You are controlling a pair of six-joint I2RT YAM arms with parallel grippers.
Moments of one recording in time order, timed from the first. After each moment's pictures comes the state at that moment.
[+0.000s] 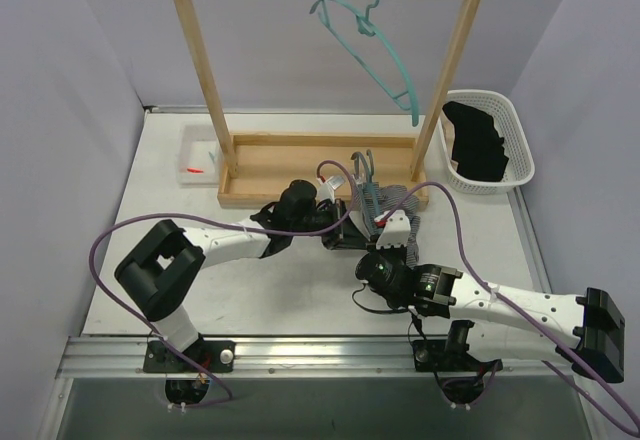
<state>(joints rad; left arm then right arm) -0.81 1.68 0.92 0.37 0.61 -1.15 1.17 1.02 0.63 -0.48 0.86 0.74</state>
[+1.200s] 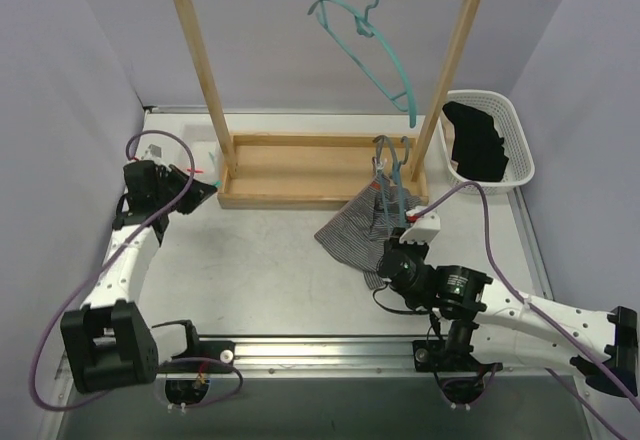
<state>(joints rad) 0.13 1.15 0.79 -0.21 0.40 -0.77 1.15 0.86 0.66 -0.57 0.92 0.84</state>
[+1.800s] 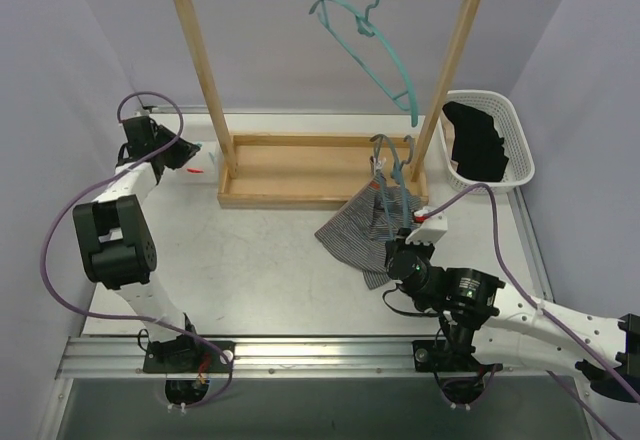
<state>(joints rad) 0.20 1.81 1.28 -0.06 0.29 -0.77 1.15 0.79 0.66 -0.59 0.89 0.83</state>
